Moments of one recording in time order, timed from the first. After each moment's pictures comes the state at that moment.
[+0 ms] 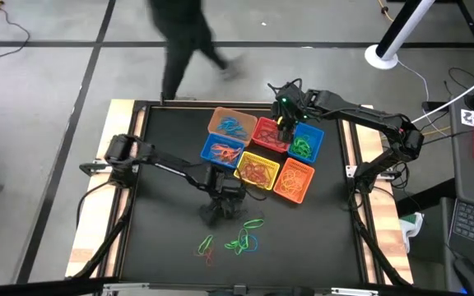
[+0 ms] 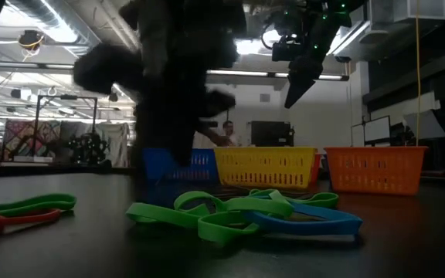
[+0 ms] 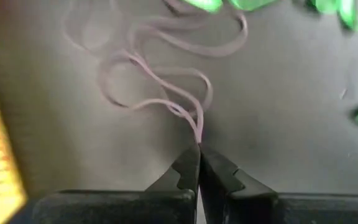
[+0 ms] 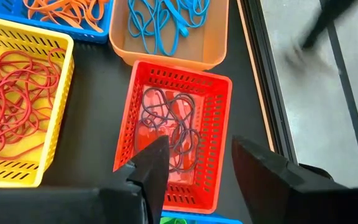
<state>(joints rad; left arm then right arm) -0.15 1.94 1.33 -0.67 0.11 0.47 -0.50 1.54 1.35 -0.83 0.03 -0.36</state>
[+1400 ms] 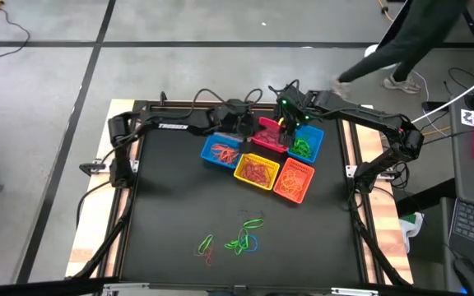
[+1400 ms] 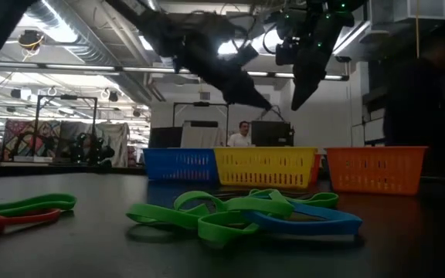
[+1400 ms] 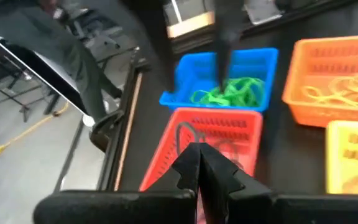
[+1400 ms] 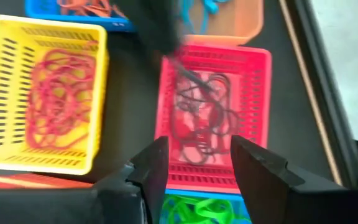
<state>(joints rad) 0.35 1.91 1.33 0.11 0.08 0.51 -0.50 1.54 1.35 -0.92 -0.06 -0.23</state>
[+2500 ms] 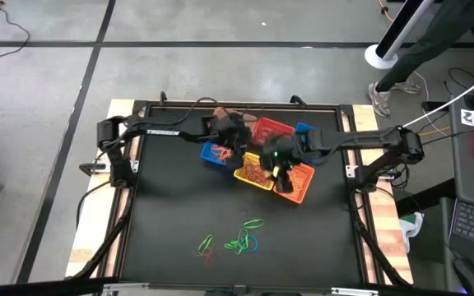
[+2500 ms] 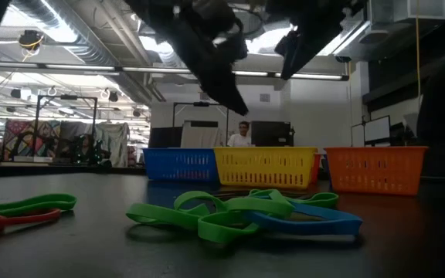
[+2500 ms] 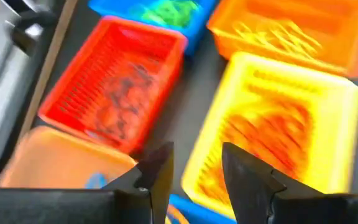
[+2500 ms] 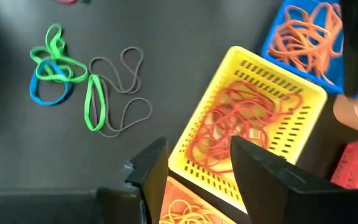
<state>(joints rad) 0.25 1.80 1.33 -0.32 0.02 0.23 -0.02 1.54 1.35 -0.86 -0.15 -0.14</state>
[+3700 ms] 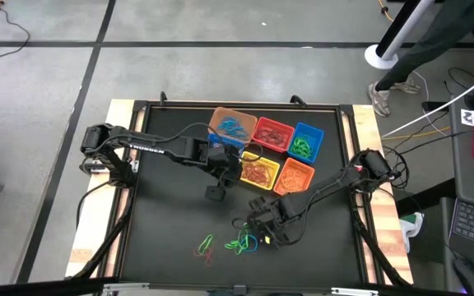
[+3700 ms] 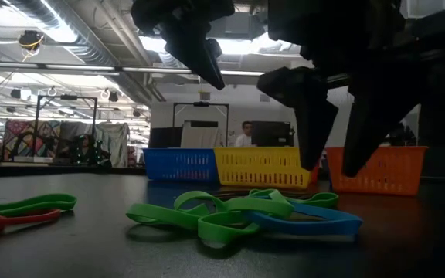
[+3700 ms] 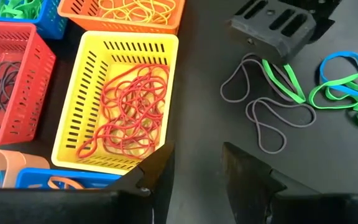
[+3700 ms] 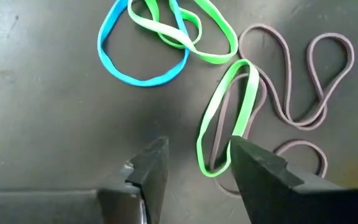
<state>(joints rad) -0.02 1.68 1.33 -0.62 0.02 0.24 0.42 1.94 1.35 -0.64 0.00 -0.14</state>
